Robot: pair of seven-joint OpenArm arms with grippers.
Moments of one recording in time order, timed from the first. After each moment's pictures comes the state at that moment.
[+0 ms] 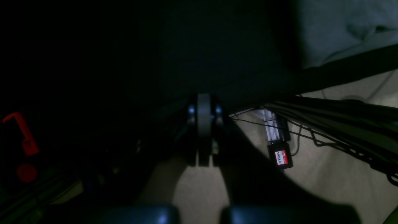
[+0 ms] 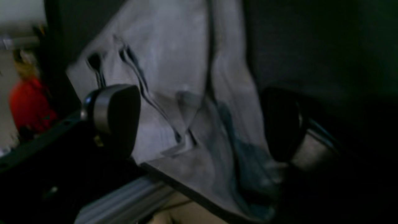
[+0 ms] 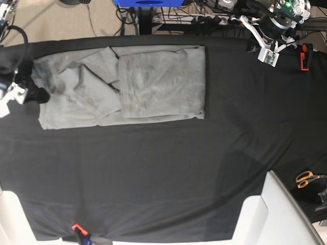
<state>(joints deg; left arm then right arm) 39.8 -7.4 -25.4 107.8 -5.6 -33.4 34.7 3.6 24.8 25.1 41.6 54.5 41.5 -64.7</state>
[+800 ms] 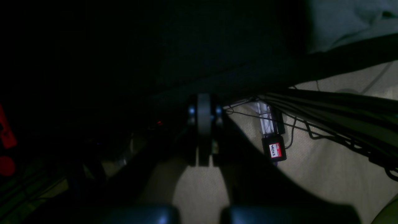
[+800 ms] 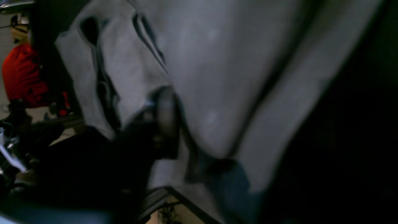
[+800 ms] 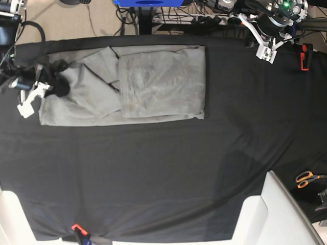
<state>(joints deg) 39.5 -7.5 -24.9 104.3 -5.6 -33.4 34.6 1.9 20.9 17.8 44.4 52.3 40.9 -58.3</state>
